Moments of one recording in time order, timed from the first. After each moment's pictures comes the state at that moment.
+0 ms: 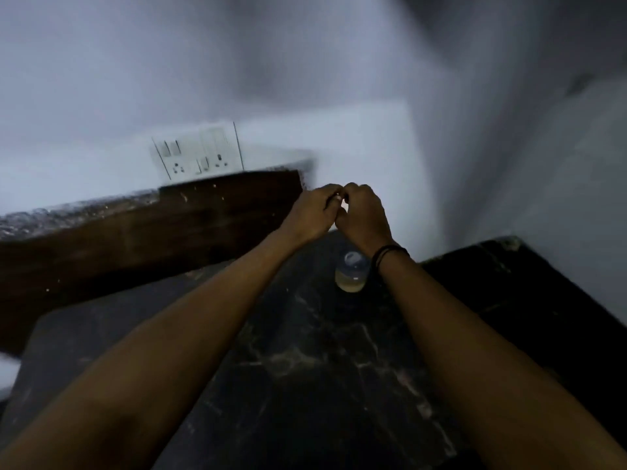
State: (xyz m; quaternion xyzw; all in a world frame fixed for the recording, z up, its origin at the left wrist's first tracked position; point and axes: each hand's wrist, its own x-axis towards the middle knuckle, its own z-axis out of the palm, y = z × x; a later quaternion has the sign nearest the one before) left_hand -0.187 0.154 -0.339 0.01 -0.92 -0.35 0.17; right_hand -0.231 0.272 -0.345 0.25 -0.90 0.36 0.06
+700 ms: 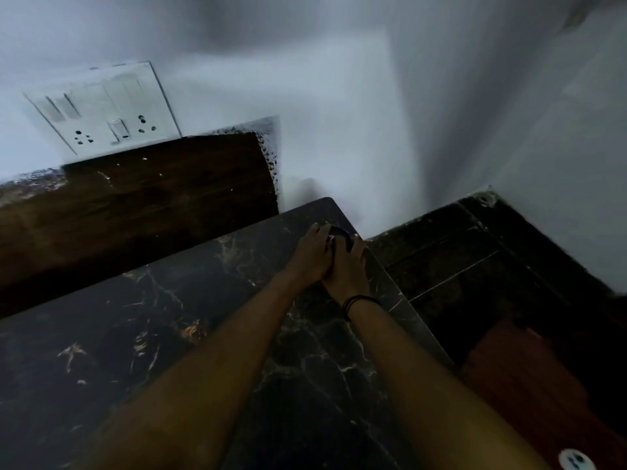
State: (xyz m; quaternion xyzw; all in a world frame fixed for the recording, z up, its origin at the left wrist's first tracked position) left_hand -0.257 0.191 -0.545 0.10 -0.92 -0.37 -0.04; right_hand -0.253 0.292 -0.551 0.10 -0.94 0.32 -0.09
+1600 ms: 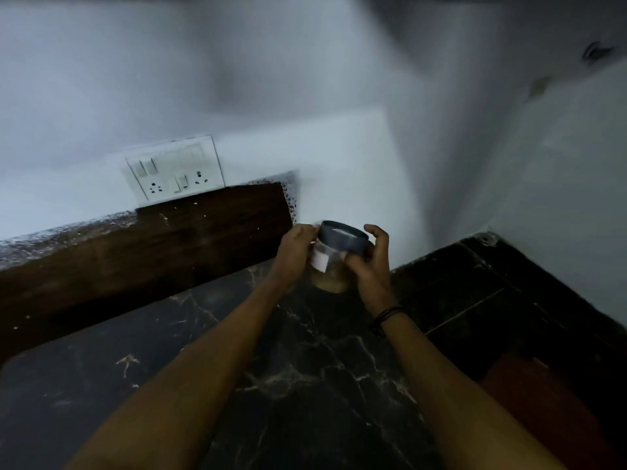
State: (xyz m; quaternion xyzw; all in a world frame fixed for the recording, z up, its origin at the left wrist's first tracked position) left_hand -0.187 0.154 -0.414 0.14 -0.69 -0.70 0.10; right_hand -0.201 0.313 -0.432 0.13 -0.64 0.75 -0.05
